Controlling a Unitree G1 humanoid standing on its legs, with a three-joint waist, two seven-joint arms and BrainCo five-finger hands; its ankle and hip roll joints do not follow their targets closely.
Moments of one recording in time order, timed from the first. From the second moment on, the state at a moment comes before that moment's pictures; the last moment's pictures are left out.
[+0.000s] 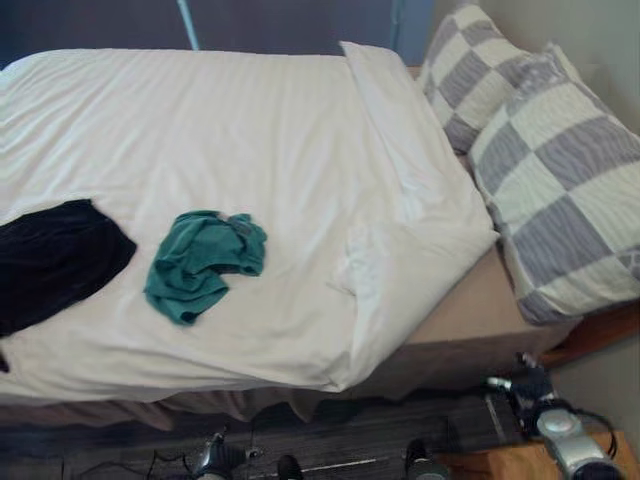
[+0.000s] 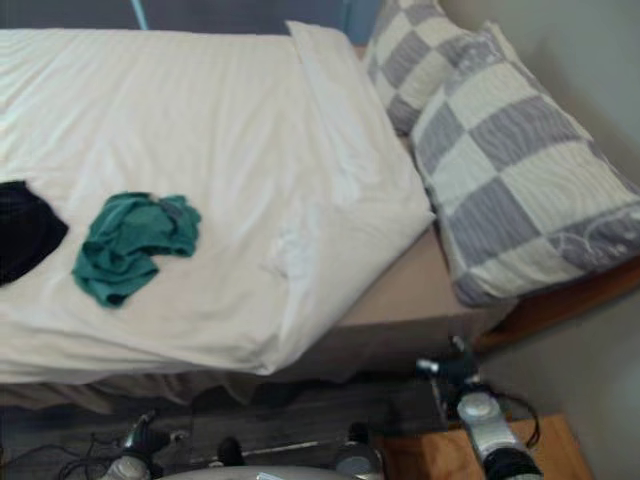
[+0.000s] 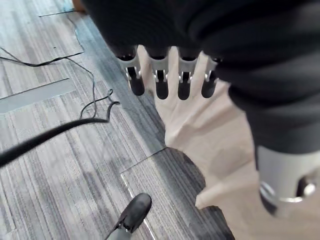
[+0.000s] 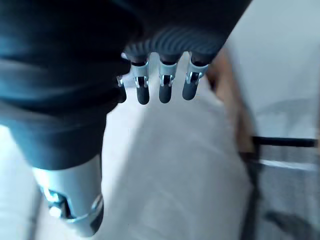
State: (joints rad) left arm 0.03 0.31 -0.26 1.15 0.14 -0.06 0.19; right arm -0.06 -0.53 0.17 0.63 0.06 -0.04 -0.21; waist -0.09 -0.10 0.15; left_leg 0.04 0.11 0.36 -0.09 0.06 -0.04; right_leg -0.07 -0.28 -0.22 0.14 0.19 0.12
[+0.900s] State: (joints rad) left arm -0.04 0.28 -0.41 1.11 0.24 -0.08 0.31; right arm -0.90 -0.52 0.53 0.85 -0.11 -0.09 -0.33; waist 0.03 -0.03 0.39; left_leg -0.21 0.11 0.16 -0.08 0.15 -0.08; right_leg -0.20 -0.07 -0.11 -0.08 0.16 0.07
